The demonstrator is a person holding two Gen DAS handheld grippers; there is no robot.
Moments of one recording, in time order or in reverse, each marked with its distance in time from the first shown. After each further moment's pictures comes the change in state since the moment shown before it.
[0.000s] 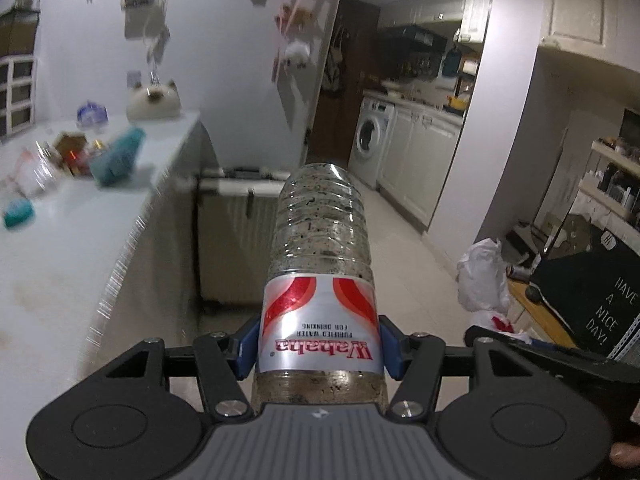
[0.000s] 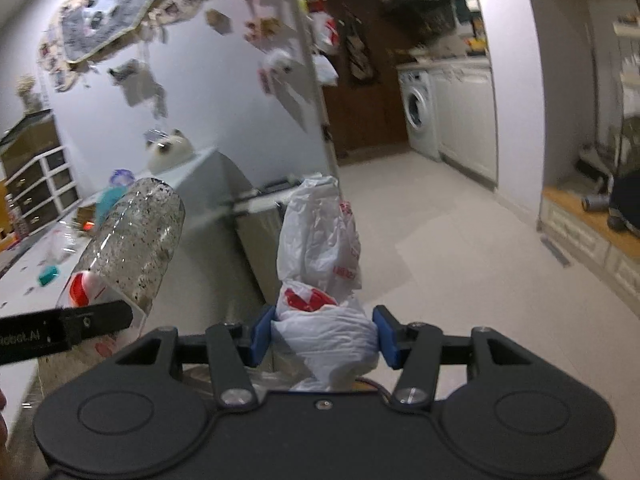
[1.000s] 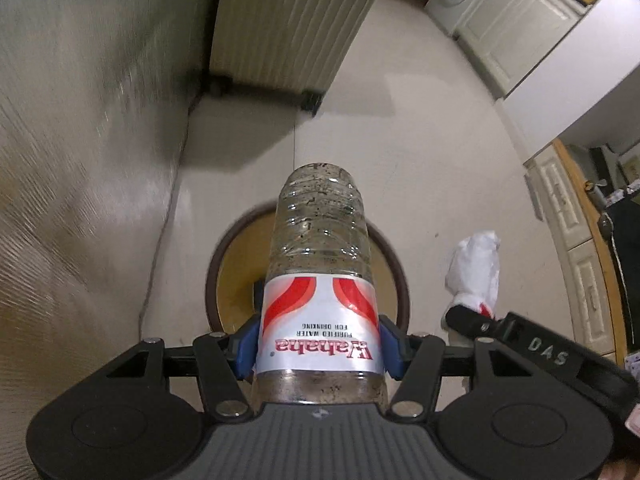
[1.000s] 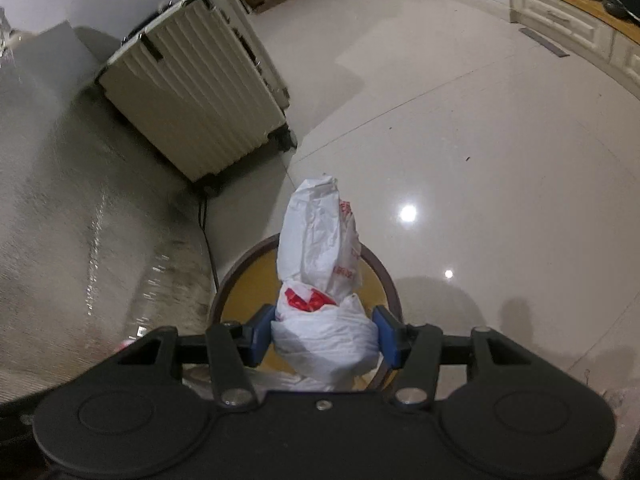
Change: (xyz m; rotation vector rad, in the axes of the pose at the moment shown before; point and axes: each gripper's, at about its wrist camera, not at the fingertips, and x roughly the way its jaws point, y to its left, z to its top) left arm 0.336 0.078 -0.160 -0.278 0.547 0.035; right arm 0.313 -0.090 -0.168 0.261 0.449 -0.081
